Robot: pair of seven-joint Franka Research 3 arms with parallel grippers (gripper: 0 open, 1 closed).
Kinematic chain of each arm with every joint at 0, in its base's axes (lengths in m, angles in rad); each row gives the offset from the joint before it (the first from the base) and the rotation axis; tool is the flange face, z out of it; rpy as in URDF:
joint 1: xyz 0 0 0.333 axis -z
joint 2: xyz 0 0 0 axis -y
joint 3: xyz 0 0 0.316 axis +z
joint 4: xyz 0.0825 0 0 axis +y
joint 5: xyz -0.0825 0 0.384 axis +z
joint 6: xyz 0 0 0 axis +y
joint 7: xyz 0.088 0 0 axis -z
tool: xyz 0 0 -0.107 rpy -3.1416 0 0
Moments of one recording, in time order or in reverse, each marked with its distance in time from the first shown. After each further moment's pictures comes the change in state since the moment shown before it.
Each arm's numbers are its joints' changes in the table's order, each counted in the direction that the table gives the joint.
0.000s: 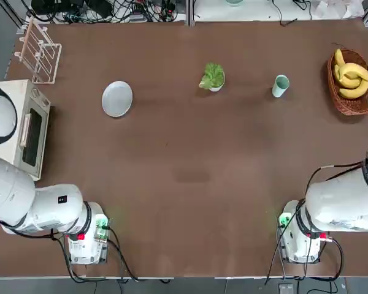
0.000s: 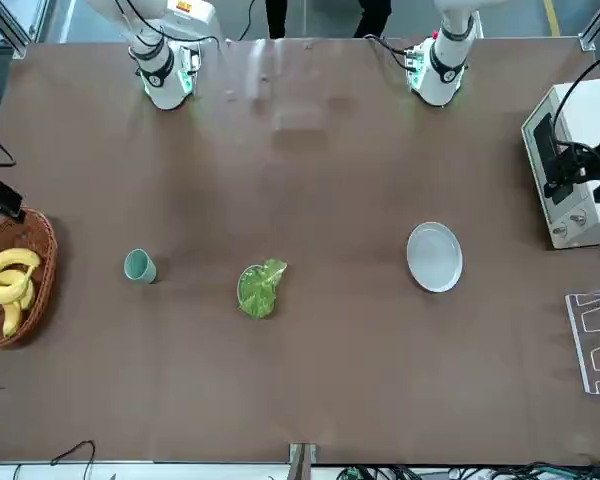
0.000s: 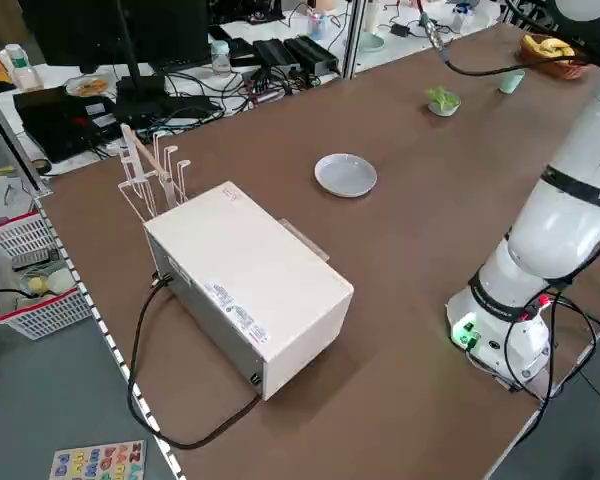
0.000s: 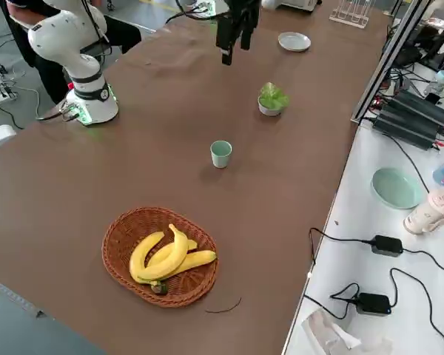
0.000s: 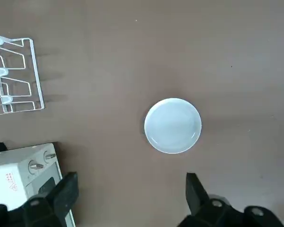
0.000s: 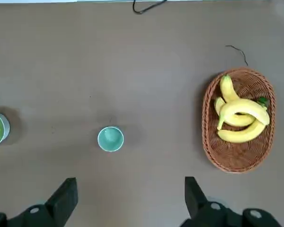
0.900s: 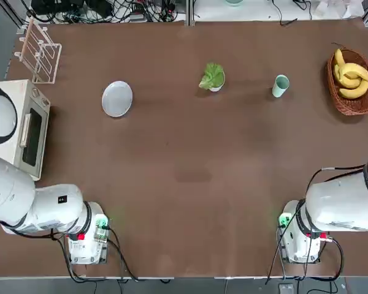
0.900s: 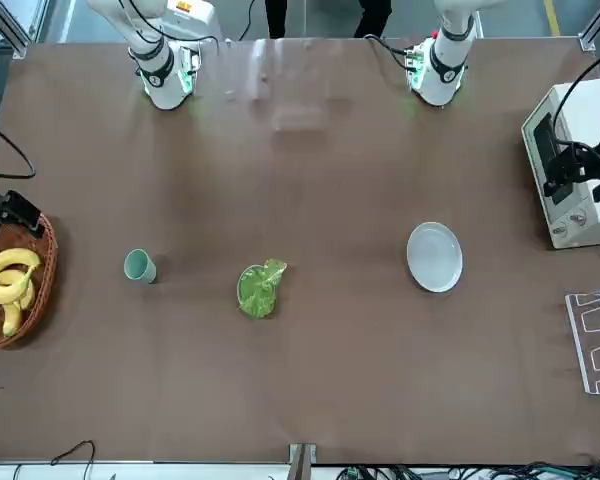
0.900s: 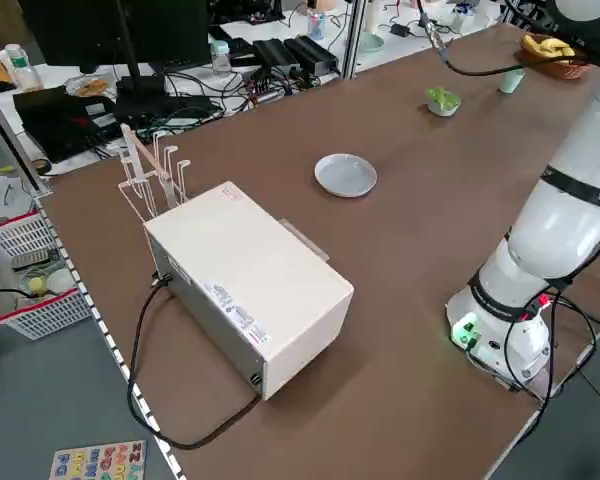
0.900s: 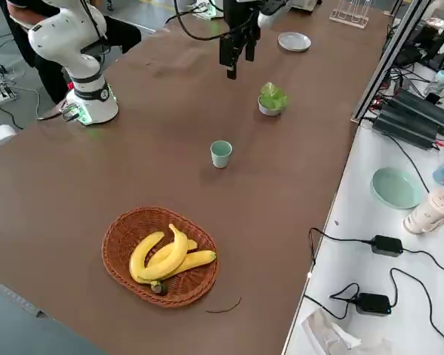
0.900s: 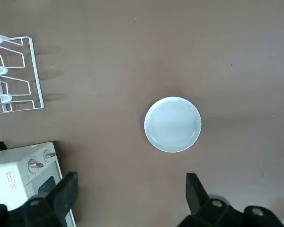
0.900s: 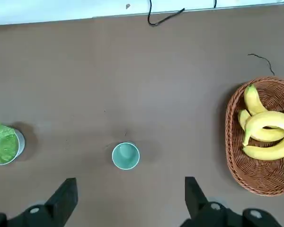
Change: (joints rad) left arm 0.000 0.000 0.000 0.000 0.000 0.003 0.000; right arm -0.005 0.069 -0.027 0.216 0.089 -0.222 0.002
